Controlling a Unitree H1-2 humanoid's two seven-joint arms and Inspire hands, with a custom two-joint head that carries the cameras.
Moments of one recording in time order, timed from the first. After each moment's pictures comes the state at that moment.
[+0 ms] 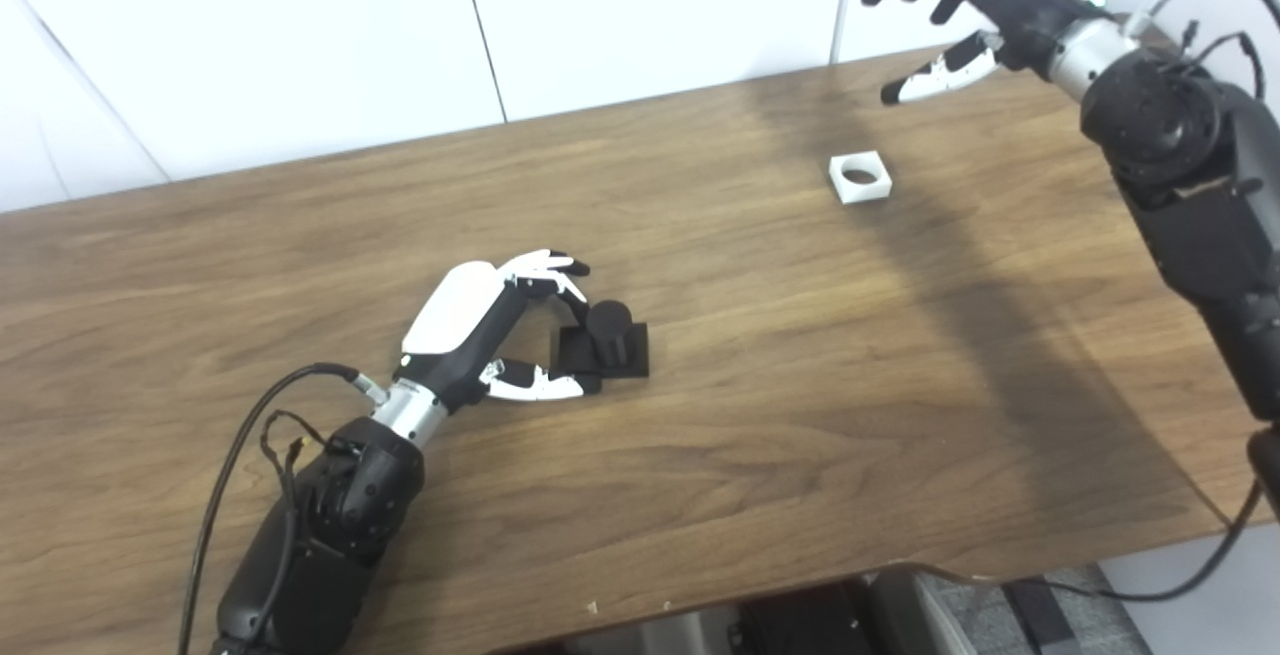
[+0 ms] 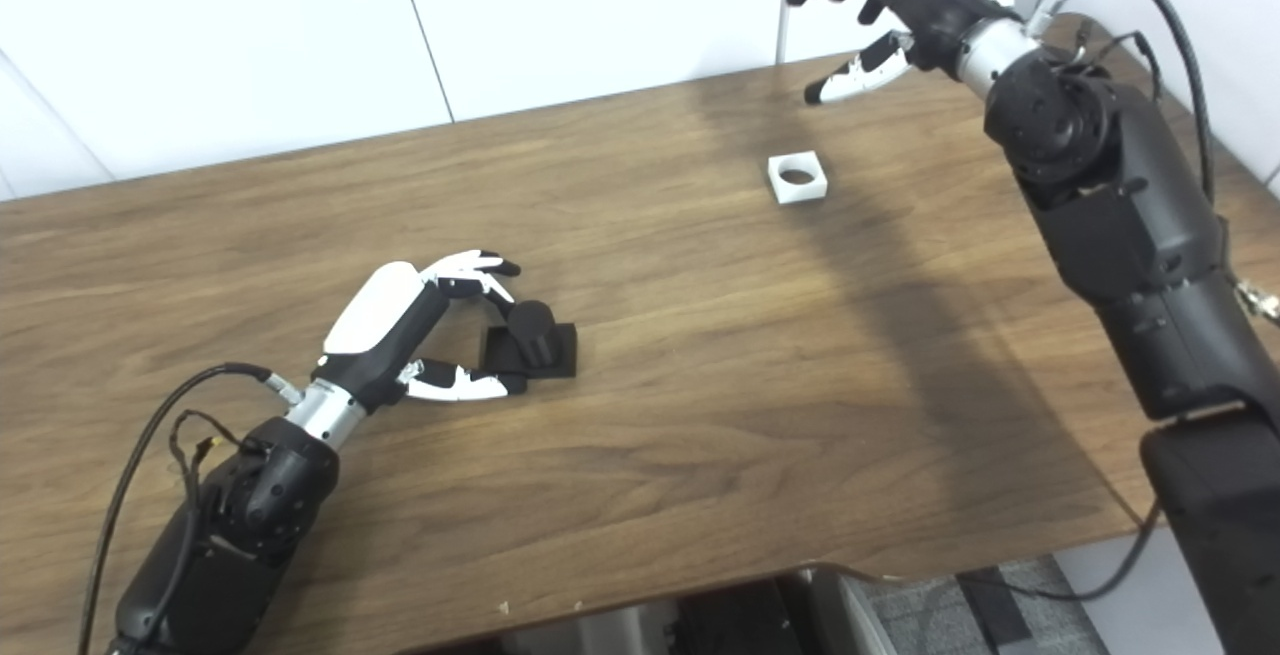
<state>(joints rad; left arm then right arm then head) -0.32 0.28 -0.39 0.22 0.57 -0.26 -0.07 -0.64 -0.68 0.14 0.22 -0.48 0.06 0.40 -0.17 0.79</state>
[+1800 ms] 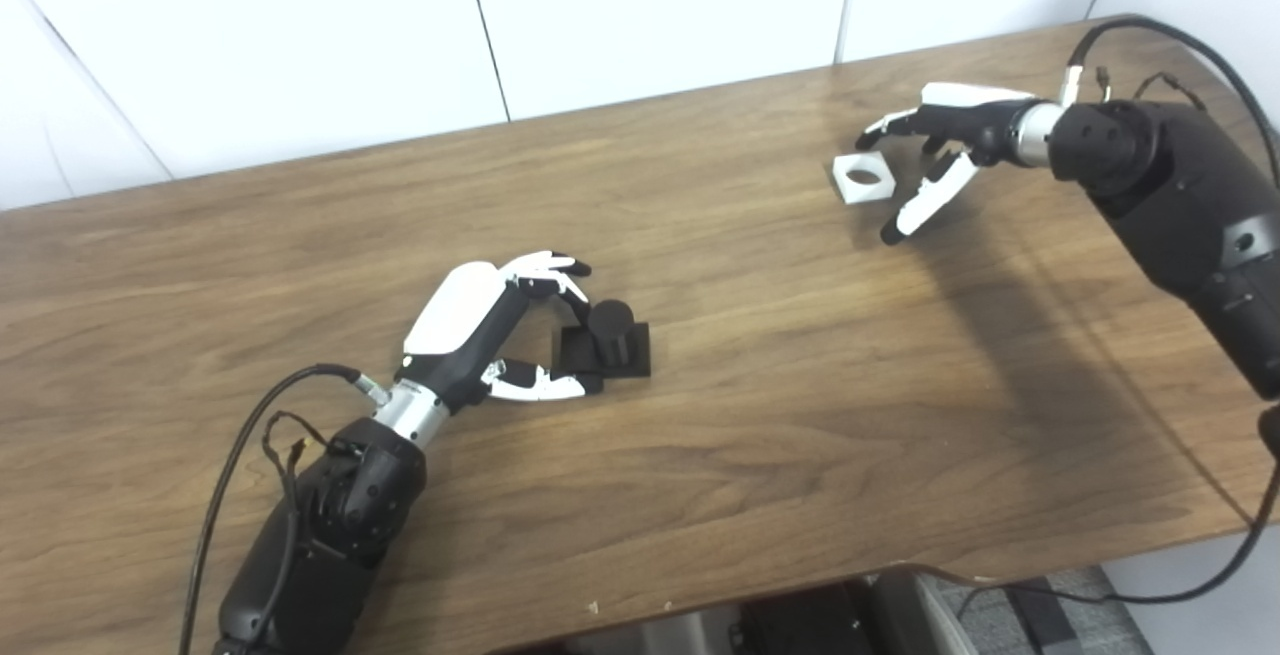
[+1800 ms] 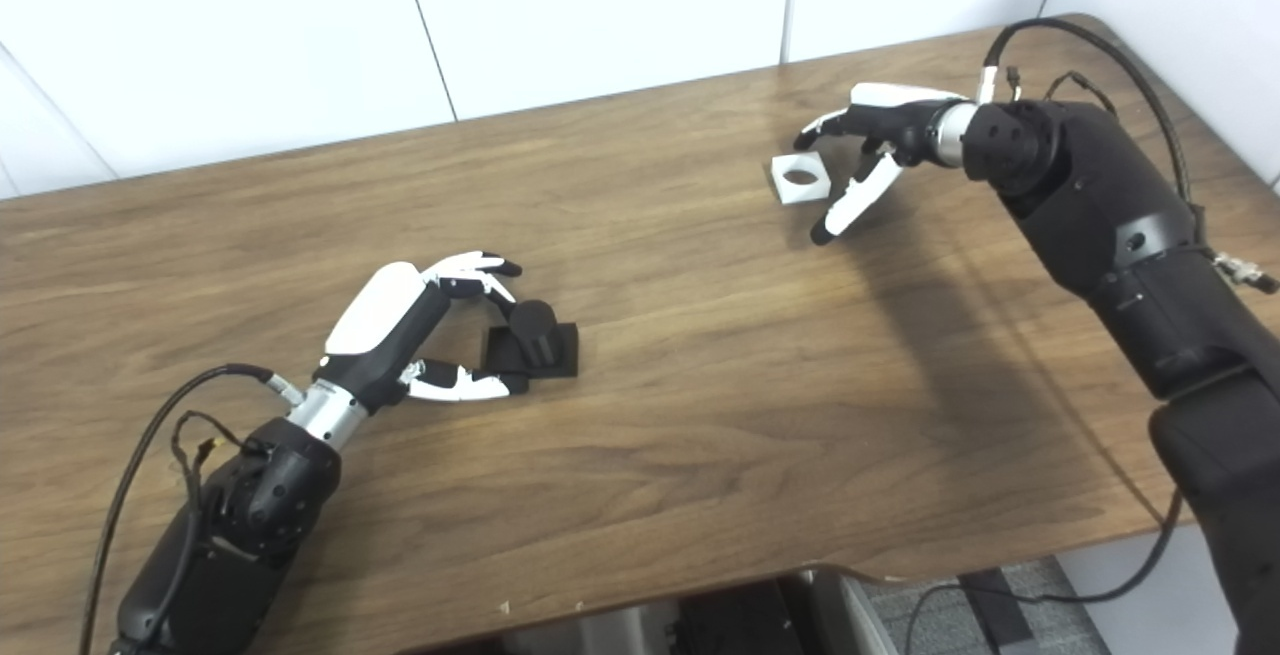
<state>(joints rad) -0.31 0.28 -0.39 0.22 0.57 -0.25 -0.07 -0.66 -0.70 0.30 0.39 -0.54 0.10 0.61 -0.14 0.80</state>
